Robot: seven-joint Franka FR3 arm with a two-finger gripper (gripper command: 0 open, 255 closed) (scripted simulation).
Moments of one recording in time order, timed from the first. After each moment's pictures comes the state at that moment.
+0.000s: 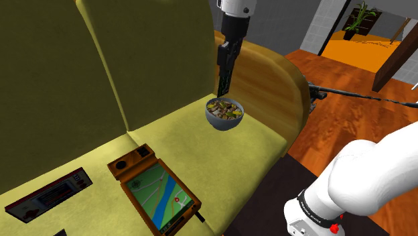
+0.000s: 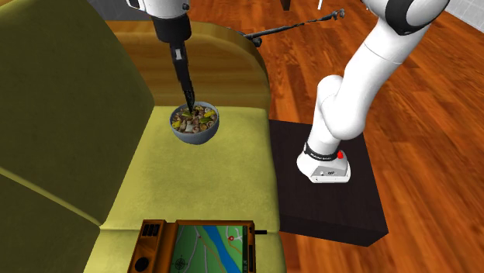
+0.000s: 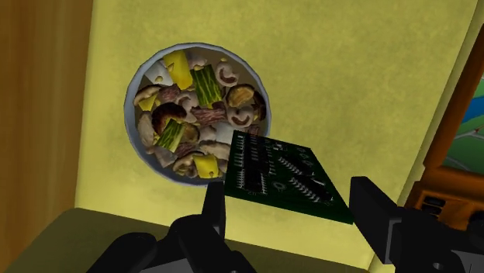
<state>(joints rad) 0.13 -0.28 0.14 -1.88 0.02 1.60 -0.18</state>
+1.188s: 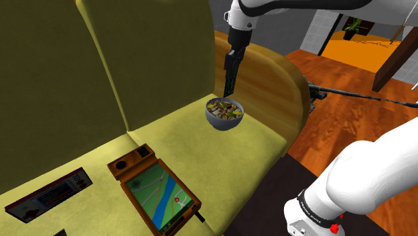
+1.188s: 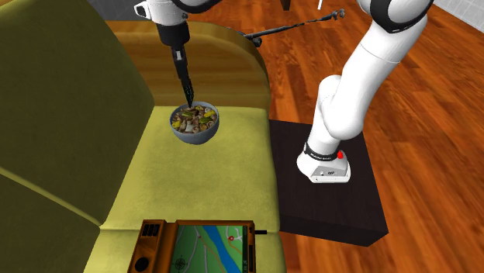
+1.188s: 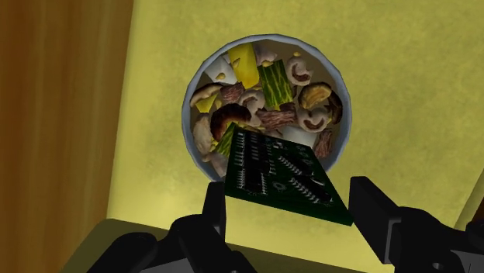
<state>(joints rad) 0.08 -0.24 0.05 -1.94 -0.01 1.71 -0.31</state>
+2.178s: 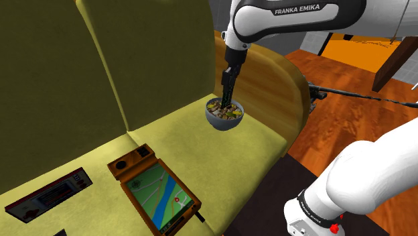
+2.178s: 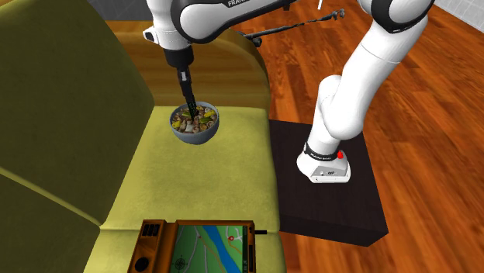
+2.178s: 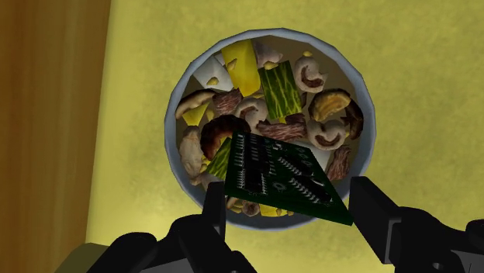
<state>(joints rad) 0.08 -0.24 0.05 -2.10 -0.01 1.86 -0.31</state>
